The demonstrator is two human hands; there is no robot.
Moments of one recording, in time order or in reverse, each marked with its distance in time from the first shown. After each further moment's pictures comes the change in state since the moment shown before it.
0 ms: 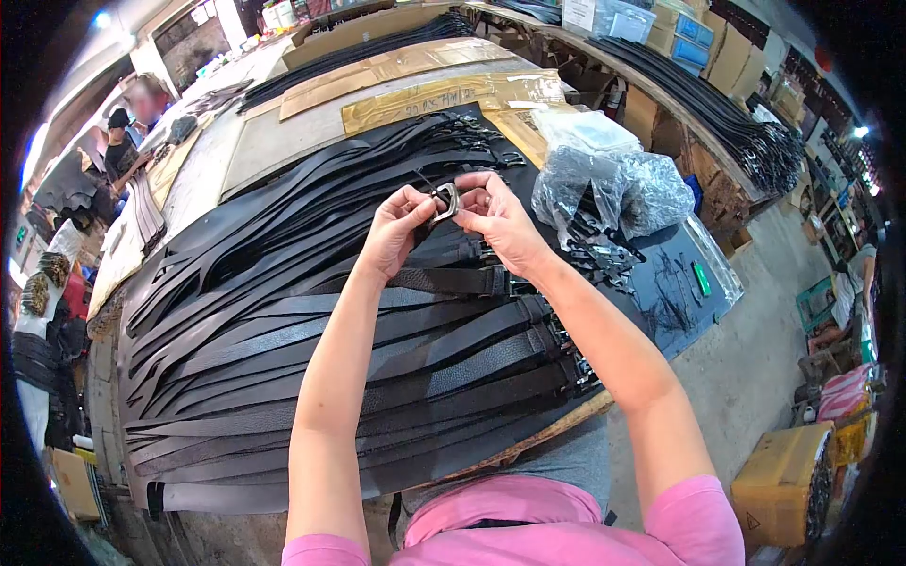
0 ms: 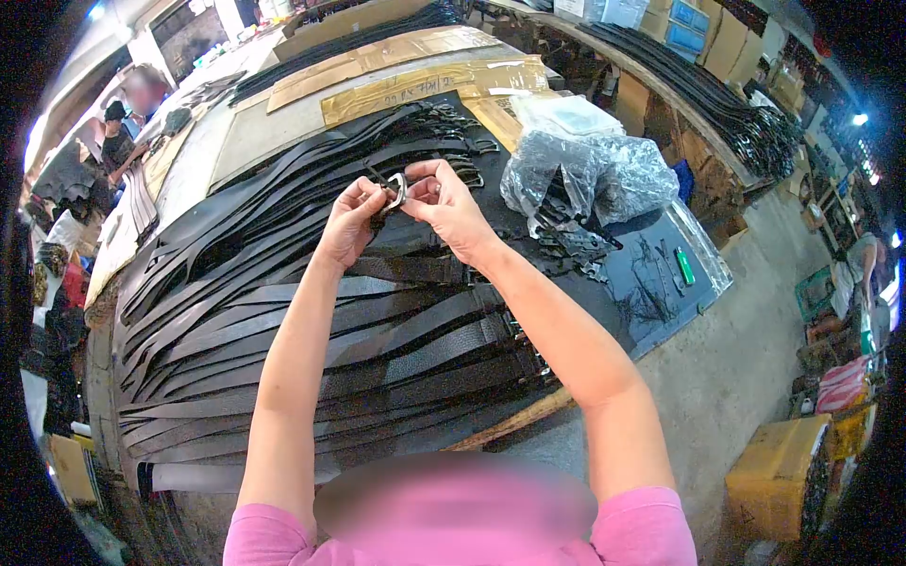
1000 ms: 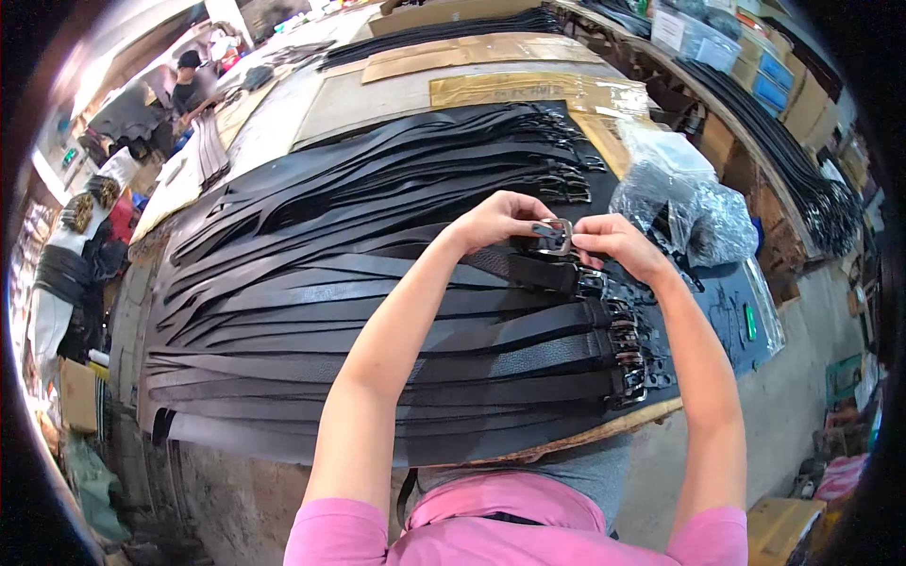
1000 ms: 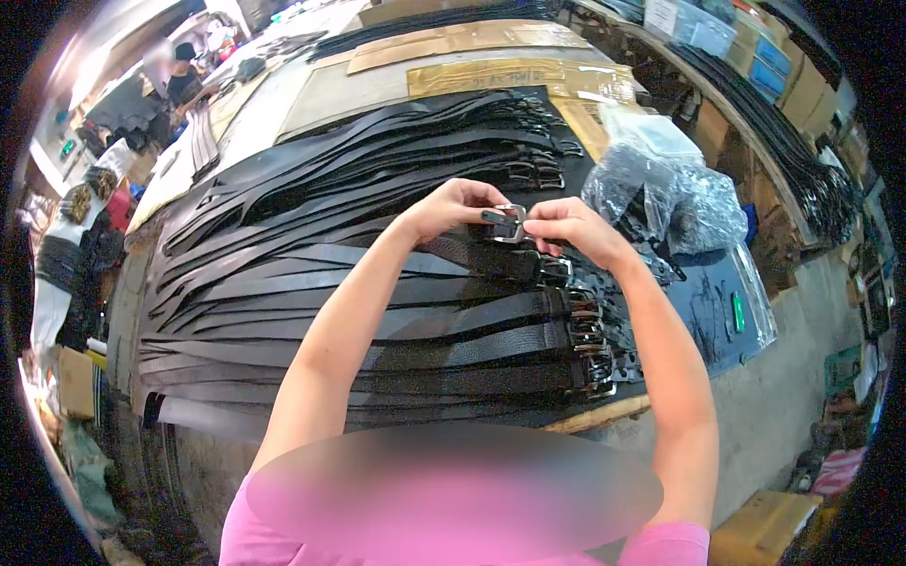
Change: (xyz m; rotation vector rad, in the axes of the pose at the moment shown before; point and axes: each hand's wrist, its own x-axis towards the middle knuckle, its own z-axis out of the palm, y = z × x) left_hand 0.006 0.002 0.009 0.461 -0.325 -0.251; right_hand -0.012 -0.033 -0.055 -0.355 -0.430 0.417
